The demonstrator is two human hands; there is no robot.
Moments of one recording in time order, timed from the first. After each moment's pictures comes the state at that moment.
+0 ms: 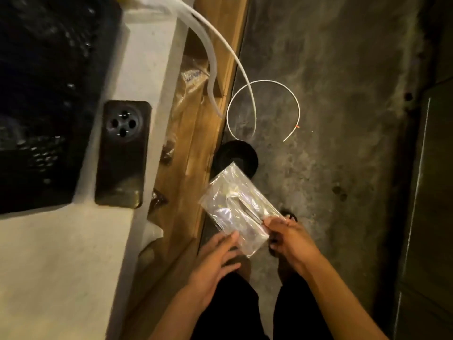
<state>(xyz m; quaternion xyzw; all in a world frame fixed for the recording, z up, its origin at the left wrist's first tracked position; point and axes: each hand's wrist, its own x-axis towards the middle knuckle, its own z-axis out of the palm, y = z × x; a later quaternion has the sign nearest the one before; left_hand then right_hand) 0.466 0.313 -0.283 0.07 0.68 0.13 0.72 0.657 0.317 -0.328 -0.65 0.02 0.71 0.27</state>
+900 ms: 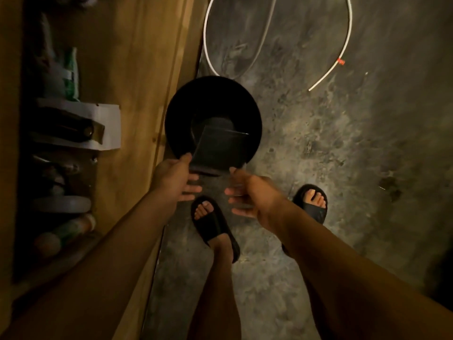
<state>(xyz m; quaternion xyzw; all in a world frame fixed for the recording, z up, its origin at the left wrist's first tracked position) 0.472 0.458 -0.746 0.13 0.83 0.05 0.55 0.641 0.413 -0.764 -0.67 0.04 0.74 0.11</state>
